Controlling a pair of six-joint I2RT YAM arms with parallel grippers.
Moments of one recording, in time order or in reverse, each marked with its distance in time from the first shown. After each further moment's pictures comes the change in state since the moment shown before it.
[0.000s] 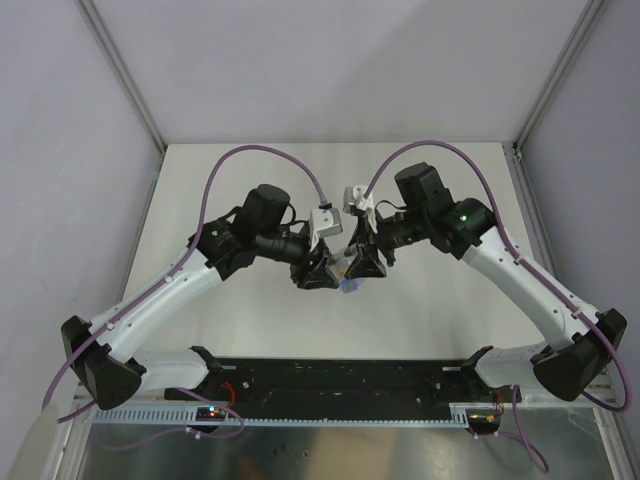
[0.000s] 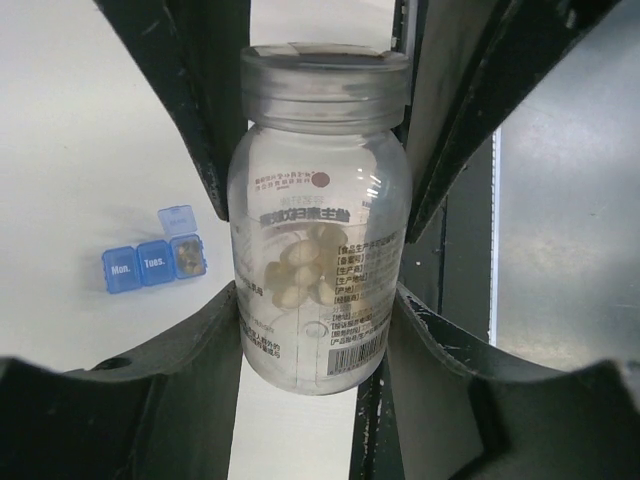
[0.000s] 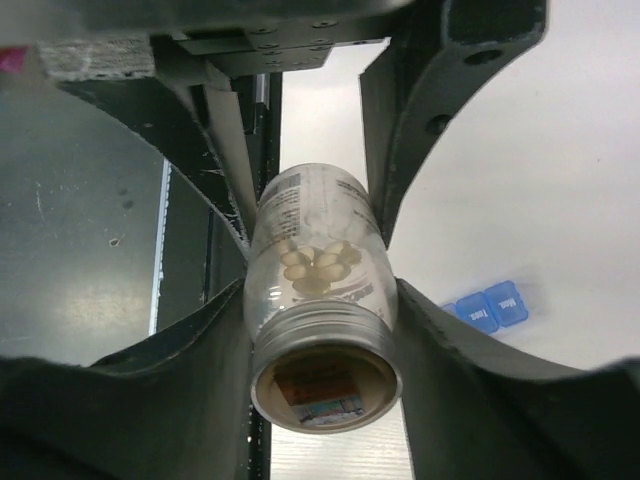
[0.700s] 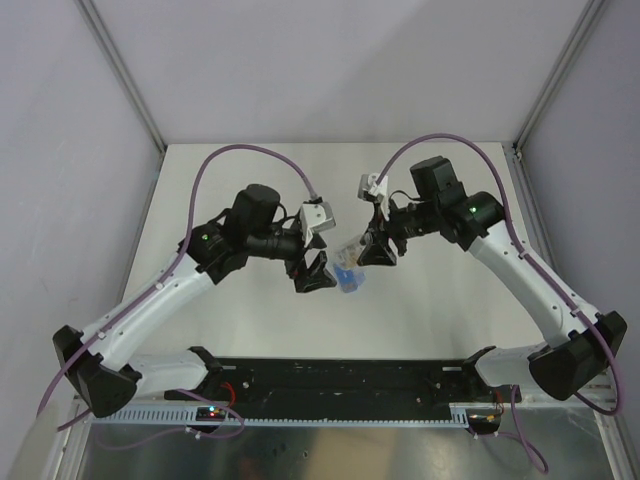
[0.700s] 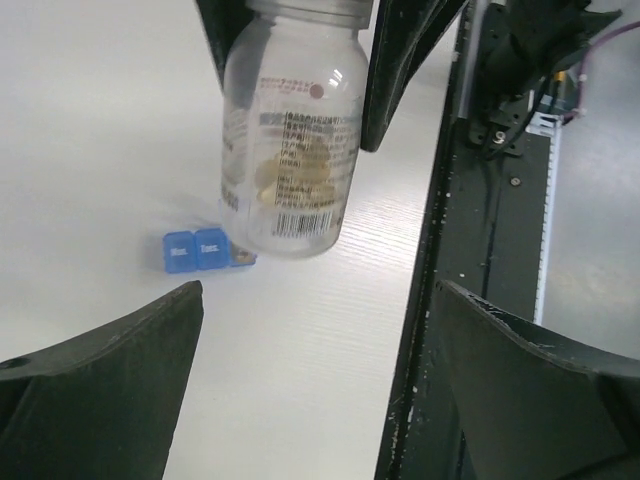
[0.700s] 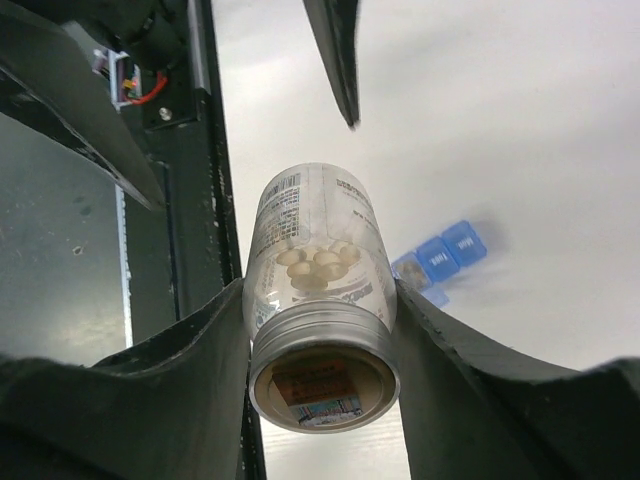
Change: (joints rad) left arm 0.022 -0.042 -0.018 0.032 -0.092 -0.008; right arm -0.103 0.003 0.000 -0.035 0.037 -0.002
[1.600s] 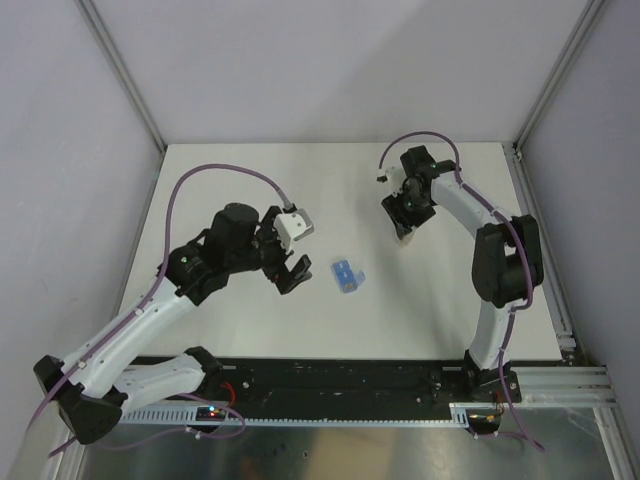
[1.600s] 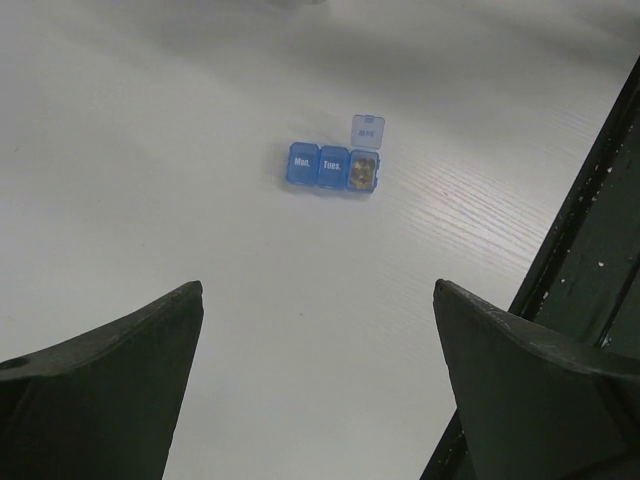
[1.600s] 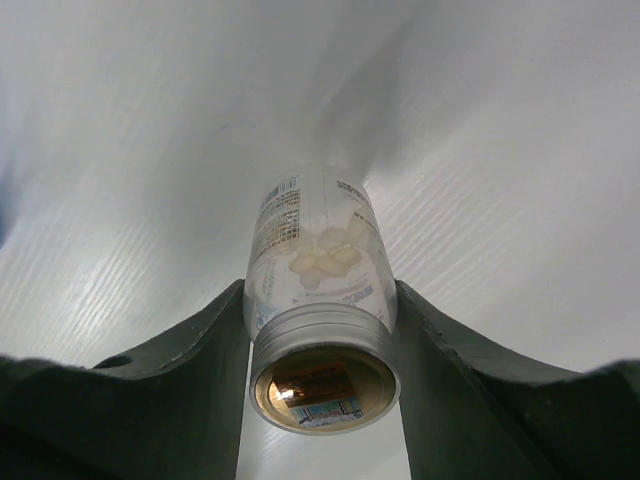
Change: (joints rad) left arm 0.034 -0.174 -0.150 -0.001 -0.340 0.036; right arm -0.246 0.571 0.170 -0.064 0.685 0.080
